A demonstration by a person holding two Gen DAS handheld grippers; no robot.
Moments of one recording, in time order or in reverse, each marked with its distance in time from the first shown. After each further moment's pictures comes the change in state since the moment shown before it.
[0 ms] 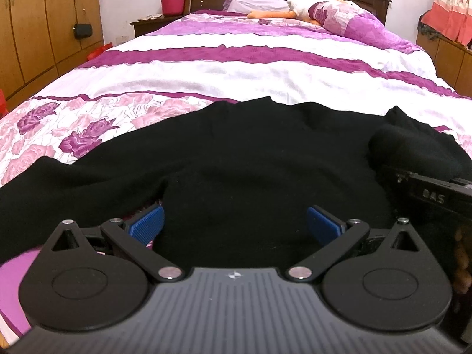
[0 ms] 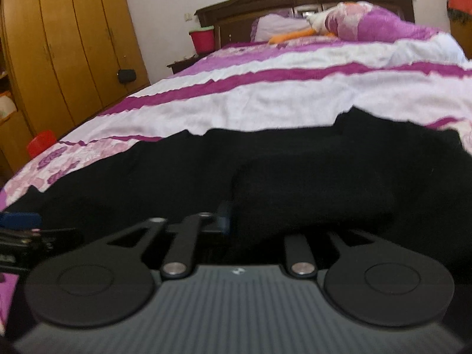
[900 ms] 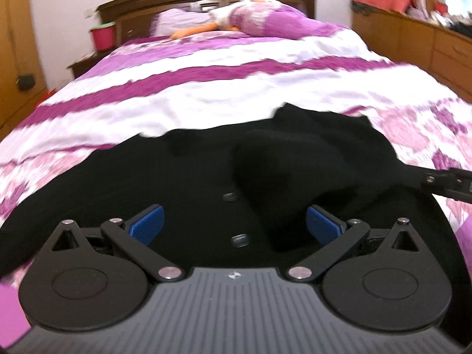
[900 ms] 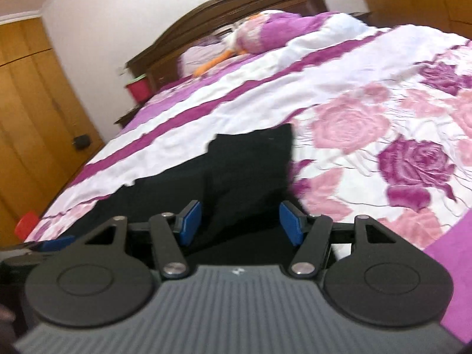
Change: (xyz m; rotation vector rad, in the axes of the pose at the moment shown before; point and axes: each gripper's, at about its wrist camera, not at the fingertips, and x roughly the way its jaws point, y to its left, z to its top) left arm -0.012 -0.162 0.008 0.253 -0.062 -0.150; right arm -0.125 -0.110 -0.017 0.320 -0.118 -0.157
